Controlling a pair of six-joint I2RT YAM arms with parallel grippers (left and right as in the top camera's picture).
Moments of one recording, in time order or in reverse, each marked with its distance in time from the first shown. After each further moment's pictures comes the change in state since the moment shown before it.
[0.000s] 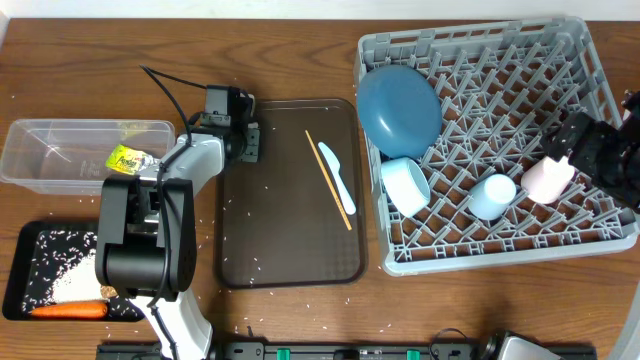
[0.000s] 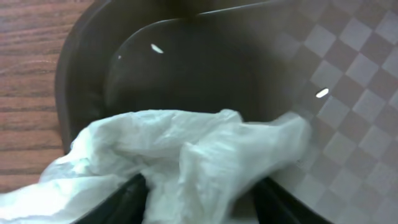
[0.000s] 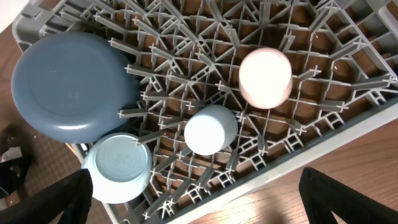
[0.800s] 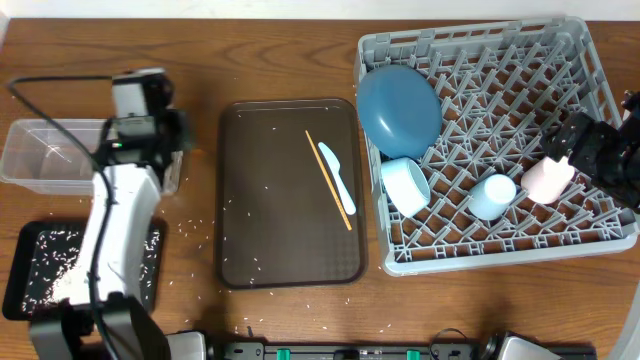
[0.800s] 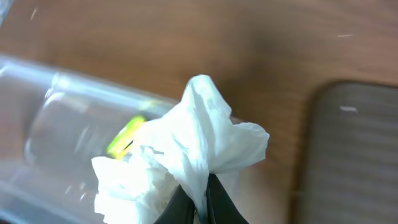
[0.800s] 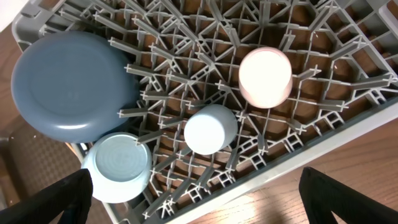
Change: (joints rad) left arm 0.253 -0.425 -0.007 -0.212 -0.208 -0.049; right arm 0.000 0.000 0.000 -0.001 0.000 0.000
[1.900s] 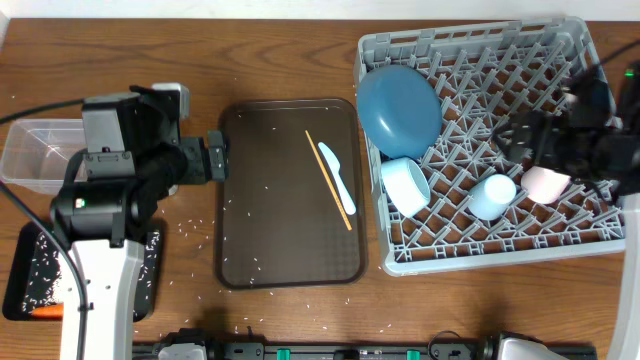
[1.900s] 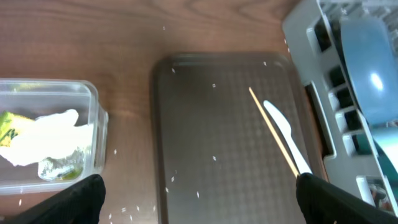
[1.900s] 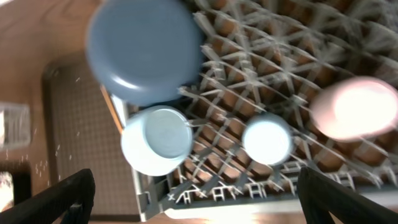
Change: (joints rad) left arm -0.111 -0.356 0.139 -0.458 0.422 0.000; right arm 0.196 0.002 0.000 0.047 -0.134 -0.156
